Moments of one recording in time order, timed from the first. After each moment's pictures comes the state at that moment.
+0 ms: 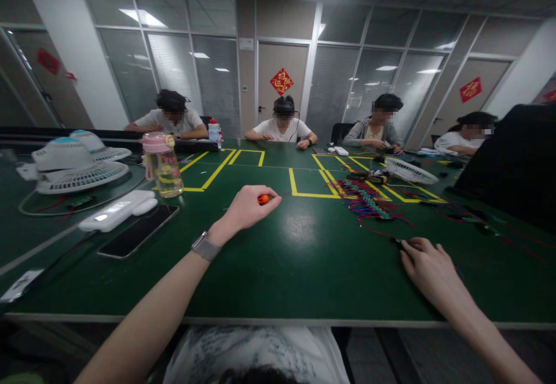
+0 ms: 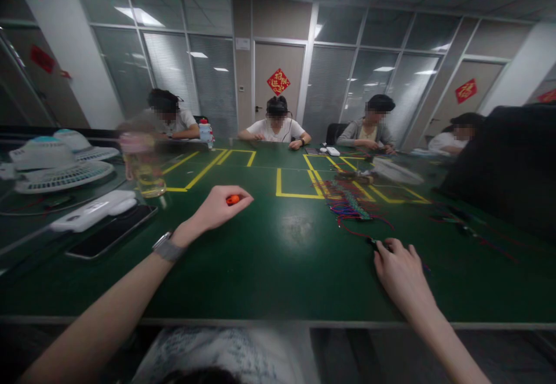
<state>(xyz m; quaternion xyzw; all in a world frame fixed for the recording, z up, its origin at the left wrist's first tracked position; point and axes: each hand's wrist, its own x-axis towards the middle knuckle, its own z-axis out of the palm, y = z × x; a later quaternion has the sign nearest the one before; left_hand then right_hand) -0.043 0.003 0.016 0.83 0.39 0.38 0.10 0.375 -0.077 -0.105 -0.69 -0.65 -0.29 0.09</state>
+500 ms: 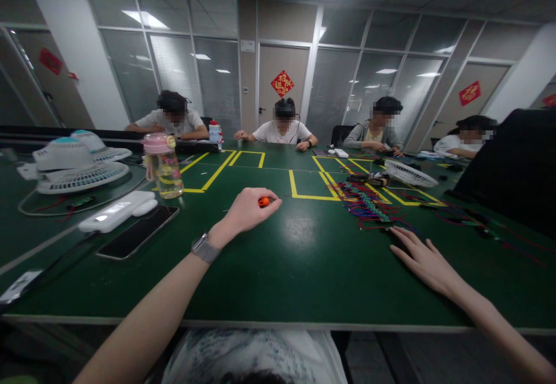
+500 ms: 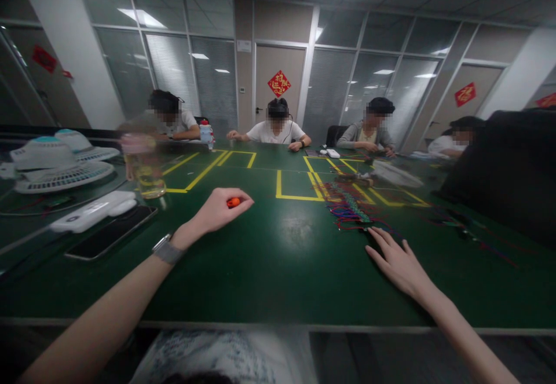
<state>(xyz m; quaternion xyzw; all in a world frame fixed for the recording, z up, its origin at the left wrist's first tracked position) -0.044 0.001 0.016 0.83 0.40 0.38 0.11 0.410 -0.049 -0.102 -0.69 -0.71 -0.11 0.11</state>
